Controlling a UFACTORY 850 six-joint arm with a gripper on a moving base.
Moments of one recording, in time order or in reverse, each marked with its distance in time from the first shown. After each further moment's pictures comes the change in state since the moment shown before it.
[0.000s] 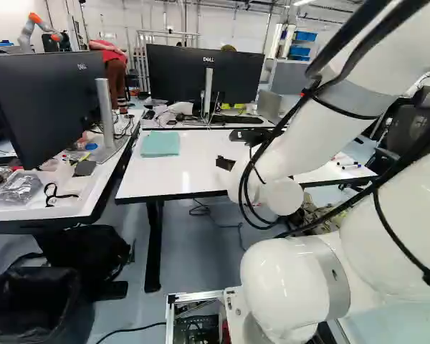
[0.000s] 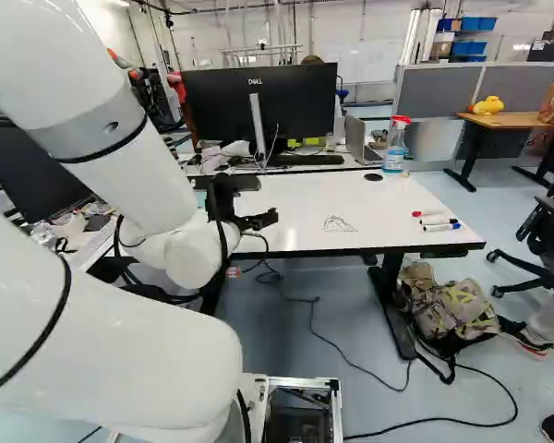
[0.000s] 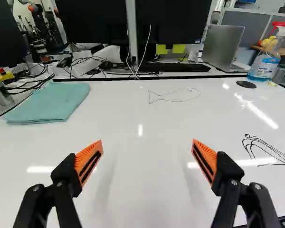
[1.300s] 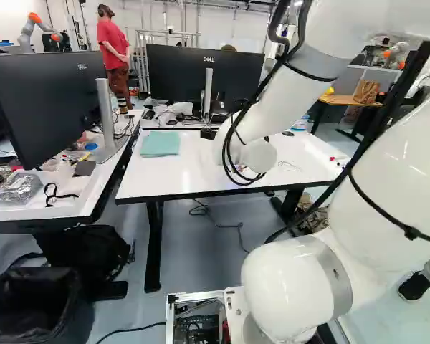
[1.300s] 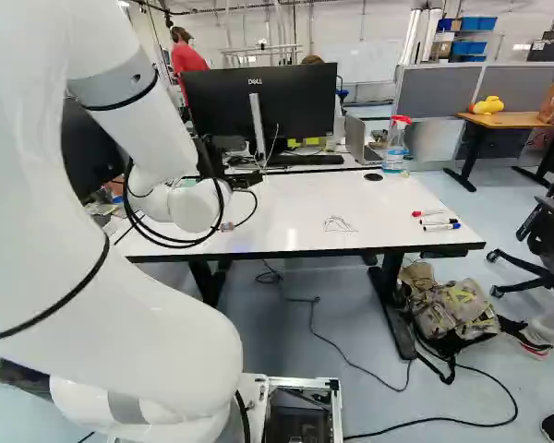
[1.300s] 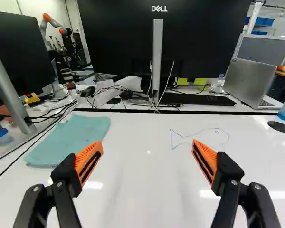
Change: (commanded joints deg) arm 6.9 -9.8 -17.1 0.0 0.0 0.0
